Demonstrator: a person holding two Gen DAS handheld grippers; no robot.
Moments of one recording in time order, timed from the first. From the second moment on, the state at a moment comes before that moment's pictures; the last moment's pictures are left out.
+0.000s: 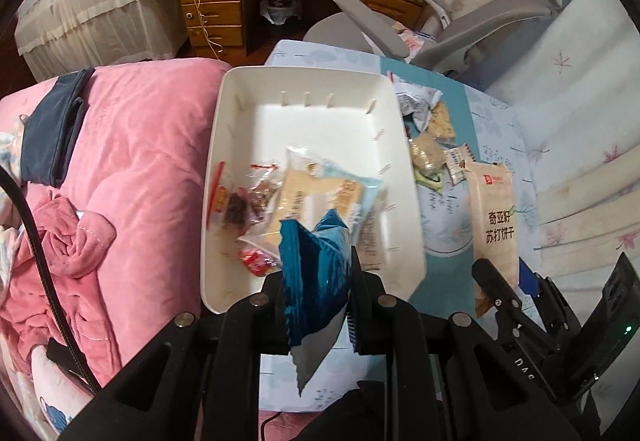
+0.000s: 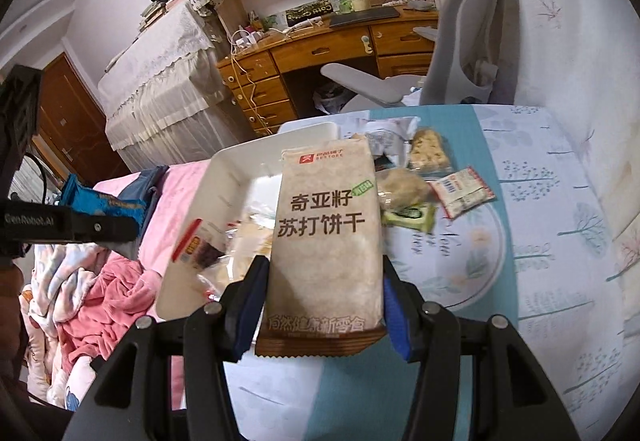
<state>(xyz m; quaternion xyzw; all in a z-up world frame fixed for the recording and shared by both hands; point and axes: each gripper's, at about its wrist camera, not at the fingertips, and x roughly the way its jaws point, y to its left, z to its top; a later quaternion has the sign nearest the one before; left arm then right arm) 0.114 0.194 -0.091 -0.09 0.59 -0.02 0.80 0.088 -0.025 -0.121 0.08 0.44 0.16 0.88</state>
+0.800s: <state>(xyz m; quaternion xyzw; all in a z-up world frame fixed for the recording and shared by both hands) 0.105 0.229 -0.126 -0.03 0.59 -0.06 0.80 0.083 0.044 -0.141 0.11 0.45 0.14 0.87</state>
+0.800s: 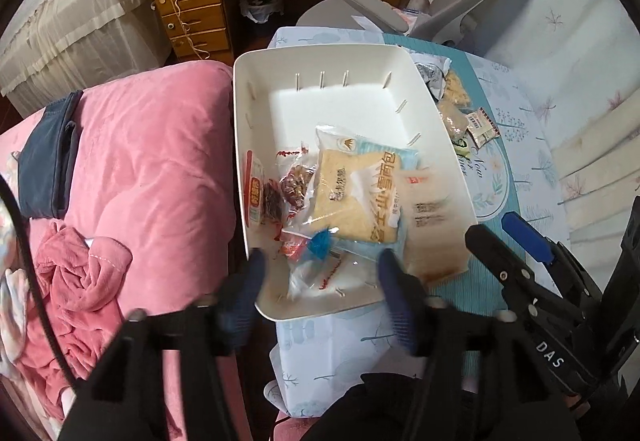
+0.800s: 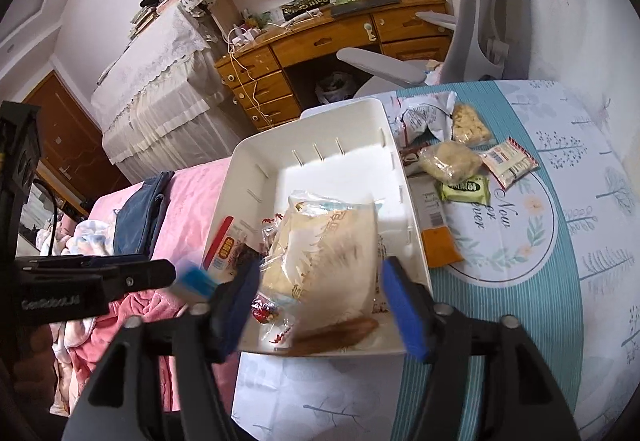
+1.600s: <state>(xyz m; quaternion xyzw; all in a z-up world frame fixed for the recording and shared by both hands) 0.089 0.161 -0.105 -0.04 0.55 -0.09 0.83 0.052 -0.012 -0.122 0.10 0.44 0.09 0.89</state>
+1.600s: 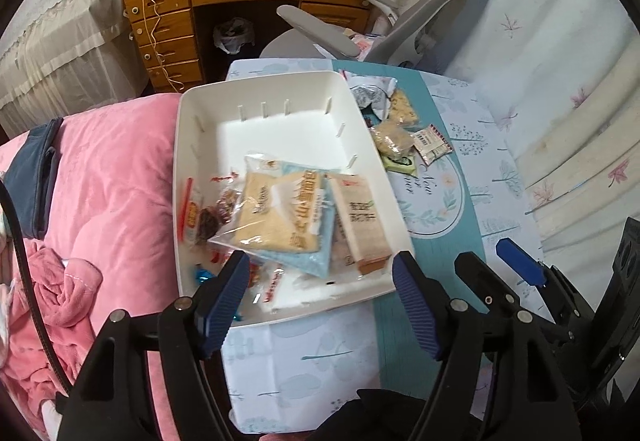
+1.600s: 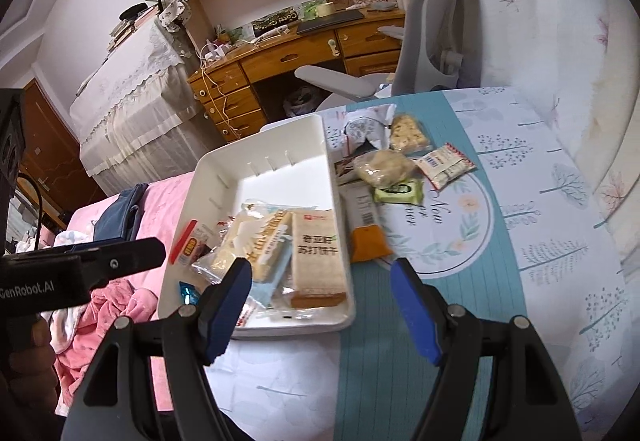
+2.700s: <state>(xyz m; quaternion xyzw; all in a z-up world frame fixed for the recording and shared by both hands) 0.187 0.001 -0.156 -0.06 0.64 -0.03 0.77 0.133 -0.130 -0.155 -0.05 0.43 0.12 0.89</state>
